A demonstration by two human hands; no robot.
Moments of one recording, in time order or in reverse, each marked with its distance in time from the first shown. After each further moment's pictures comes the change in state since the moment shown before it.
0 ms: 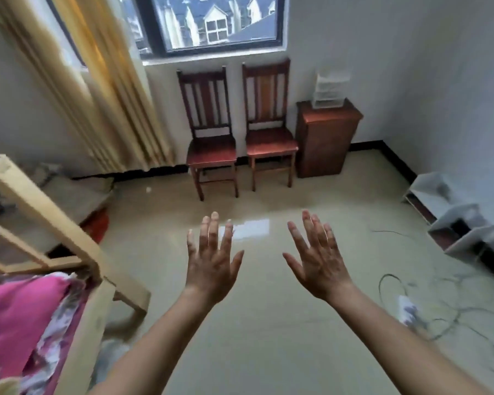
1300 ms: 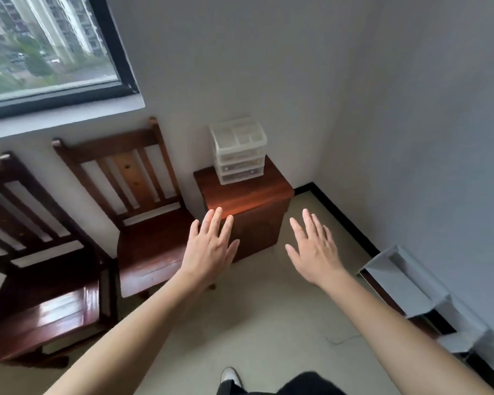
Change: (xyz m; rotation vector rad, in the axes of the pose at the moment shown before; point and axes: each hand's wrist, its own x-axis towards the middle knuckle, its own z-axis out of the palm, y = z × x) left_hand 1.024 0.249 0.233 -0.080 -0.071 0.463; right_hand 0.697 0.675 0.152 -0.087 -0.218 0.525
